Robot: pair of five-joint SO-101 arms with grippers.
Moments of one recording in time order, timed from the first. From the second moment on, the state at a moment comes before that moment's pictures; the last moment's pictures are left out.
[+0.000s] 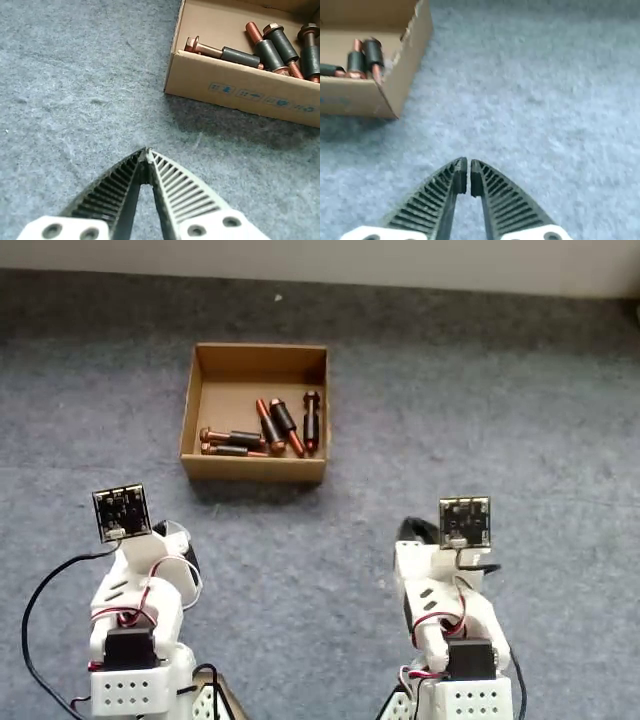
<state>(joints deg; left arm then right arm) -10.2 -103.3 96.0 55.9 13.9 -6.1 -103.9 96.0 50.2 2.9</state>
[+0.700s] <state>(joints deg) -9.9 -103.3 96.0 66.0 10.1 0.1 -103.9 96.0 71.0 2.9</state>
